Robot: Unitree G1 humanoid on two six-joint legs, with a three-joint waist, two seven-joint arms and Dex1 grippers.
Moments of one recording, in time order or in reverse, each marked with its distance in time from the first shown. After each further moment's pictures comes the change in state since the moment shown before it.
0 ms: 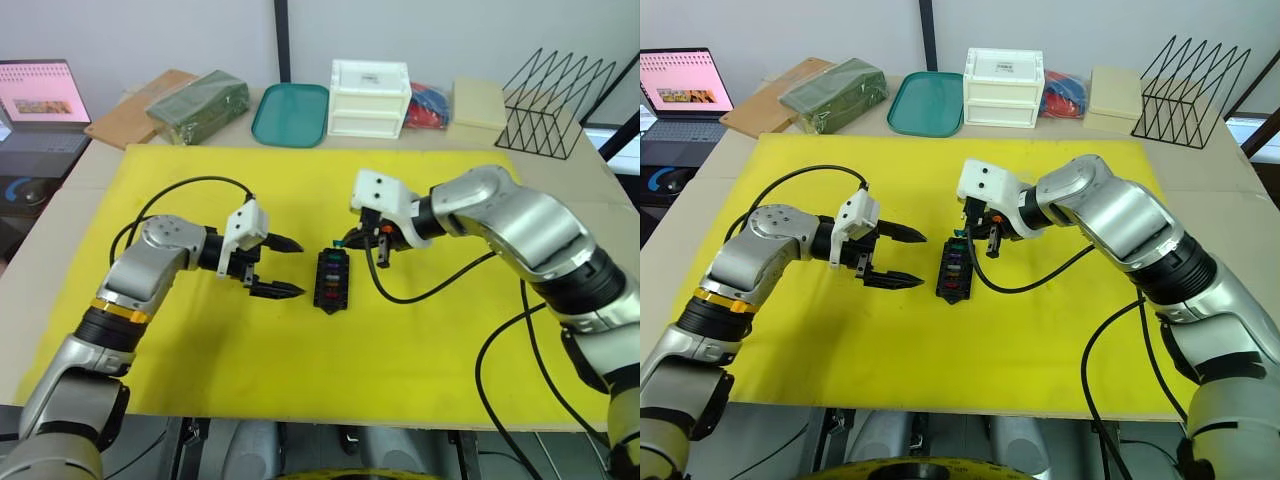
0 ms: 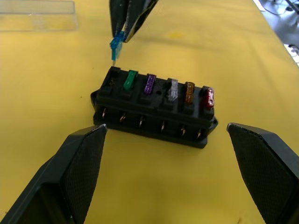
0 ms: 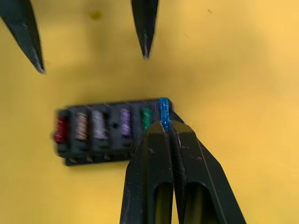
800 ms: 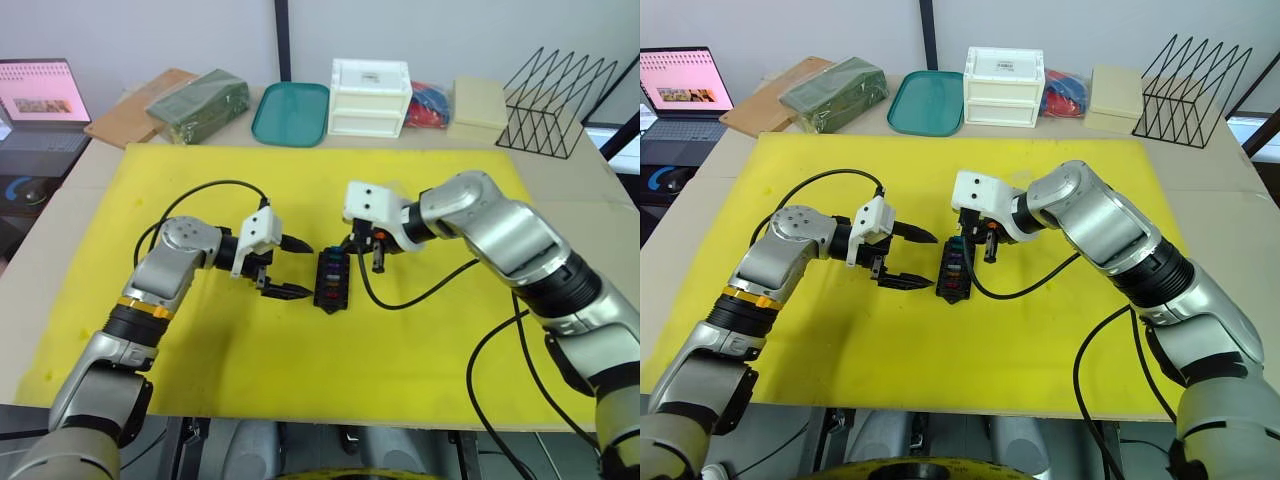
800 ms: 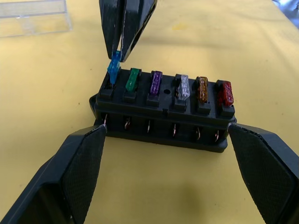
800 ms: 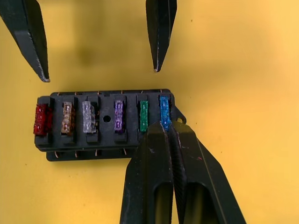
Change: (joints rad) left arm -0.019 -0.093 0.000 0.083 0.112 -0.100 -0.023; right arm 0.023 0.053 0.013 0.031 -0.149 -0.025 0.083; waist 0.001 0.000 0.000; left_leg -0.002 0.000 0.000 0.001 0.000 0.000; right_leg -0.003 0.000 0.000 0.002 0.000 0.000
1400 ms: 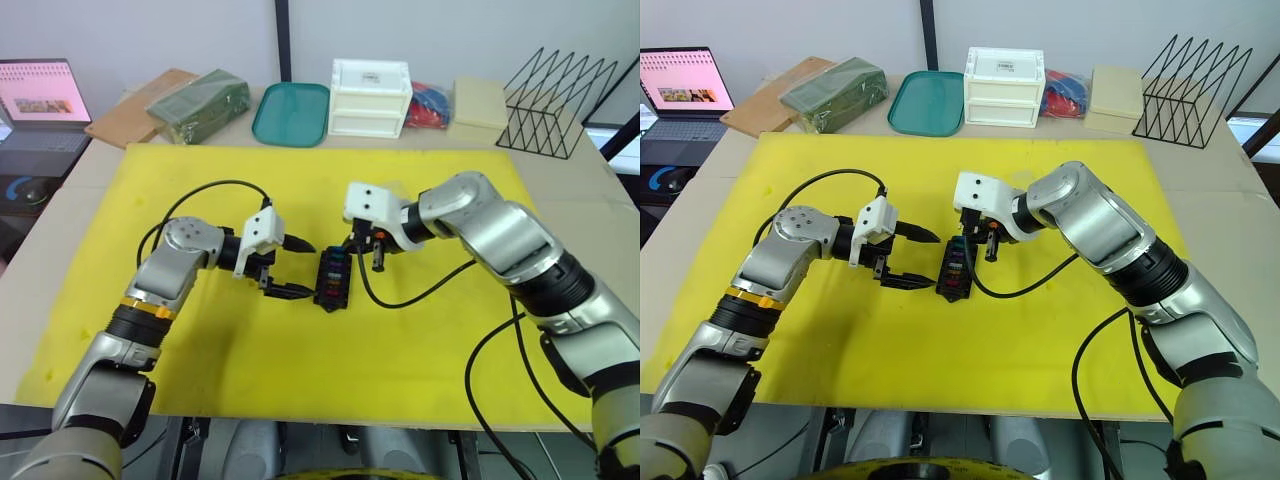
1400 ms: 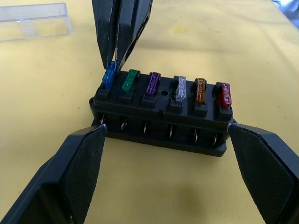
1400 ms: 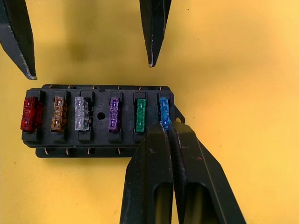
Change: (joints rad) left arm 0.000 -0.013 0.001 -0.003 0.004 0.000 0.009; right arm 0.004 0.018 0.000 0.036 -0.044 -0.013 0.019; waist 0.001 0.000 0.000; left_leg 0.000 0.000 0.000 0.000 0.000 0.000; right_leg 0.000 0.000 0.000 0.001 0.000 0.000
